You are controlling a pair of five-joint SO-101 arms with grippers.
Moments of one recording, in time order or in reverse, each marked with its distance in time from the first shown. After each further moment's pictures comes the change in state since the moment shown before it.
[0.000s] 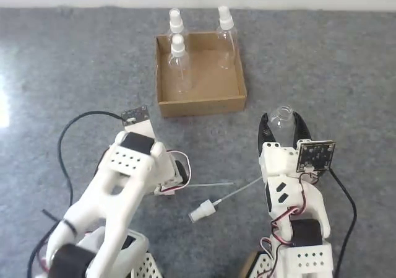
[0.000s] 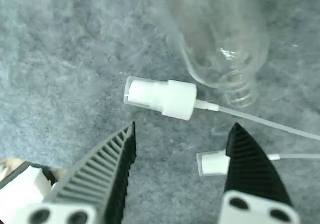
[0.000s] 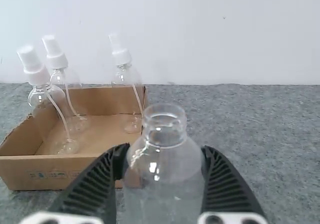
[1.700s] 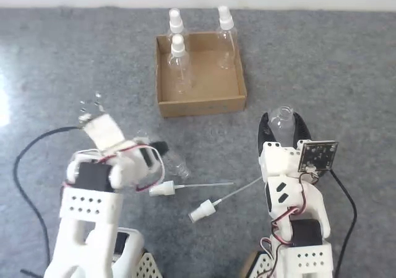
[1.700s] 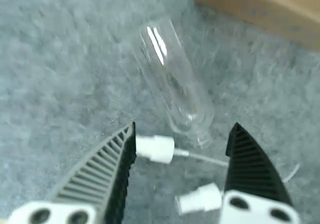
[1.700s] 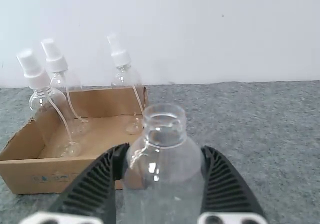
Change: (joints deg) left arm -11.2 -28.3 4.3 -2.9 -7.0; right arm 0.1 0.0 0.0 0.0 -1.8
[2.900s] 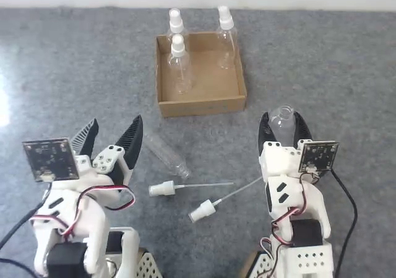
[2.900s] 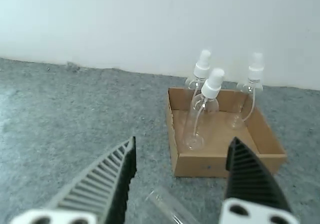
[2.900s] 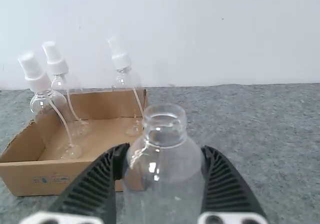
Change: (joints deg) left arm -9.8 -37.8 -1.2 -9.5 -27.3; right arm 0.0 -0.1 -0.6 0.0 0.0
